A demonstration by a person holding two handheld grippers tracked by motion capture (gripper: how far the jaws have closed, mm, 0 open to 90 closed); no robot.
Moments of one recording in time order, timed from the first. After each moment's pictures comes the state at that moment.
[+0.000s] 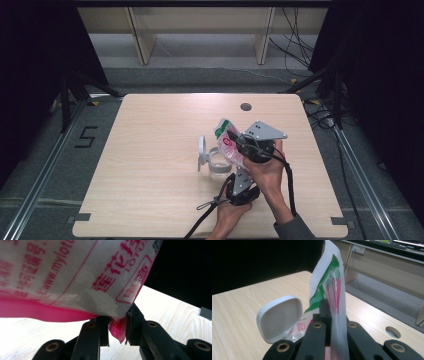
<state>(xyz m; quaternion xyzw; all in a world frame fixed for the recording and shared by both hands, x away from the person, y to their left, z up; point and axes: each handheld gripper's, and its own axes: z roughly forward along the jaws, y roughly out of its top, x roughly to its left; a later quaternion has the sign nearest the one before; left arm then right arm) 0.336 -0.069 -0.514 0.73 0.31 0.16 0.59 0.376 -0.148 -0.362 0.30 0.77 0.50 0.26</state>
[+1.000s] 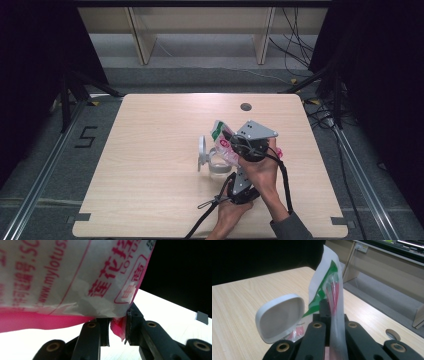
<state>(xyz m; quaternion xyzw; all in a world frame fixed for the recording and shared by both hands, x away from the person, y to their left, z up) 0.340 -0.072 -0.517 0.72 0.30 0.15 0.60 0.382 -0.136 -0.364 0.28 0.79 0.48 0.28</state>
